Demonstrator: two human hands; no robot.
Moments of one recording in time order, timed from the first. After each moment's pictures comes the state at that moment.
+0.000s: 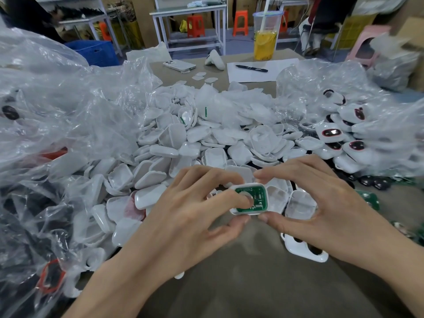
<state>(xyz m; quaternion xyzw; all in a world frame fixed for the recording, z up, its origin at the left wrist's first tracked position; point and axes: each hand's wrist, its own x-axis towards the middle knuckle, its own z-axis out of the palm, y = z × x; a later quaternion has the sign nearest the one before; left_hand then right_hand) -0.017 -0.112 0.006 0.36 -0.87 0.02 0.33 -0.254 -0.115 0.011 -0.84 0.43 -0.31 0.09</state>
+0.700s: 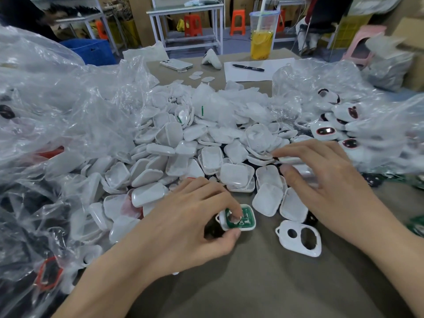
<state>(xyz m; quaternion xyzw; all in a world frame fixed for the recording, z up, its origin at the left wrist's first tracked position) -0.012 -0.109 0.010 0.40 -0.89 -0.08 0.18 -0.267 -0.133 0.003 -0.78 0.52 -0.35 0.01</state>
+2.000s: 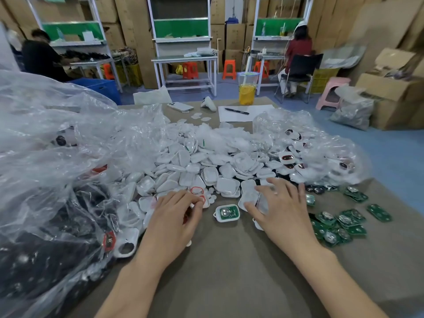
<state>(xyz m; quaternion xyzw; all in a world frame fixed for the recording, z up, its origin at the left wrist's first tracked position) 0.001 -0.062 0.004 0.55 -0.76 -0.05 0.34 -0.238 -0.081 -0.011 -0.69 0.69 -0.21 -0.03</state>
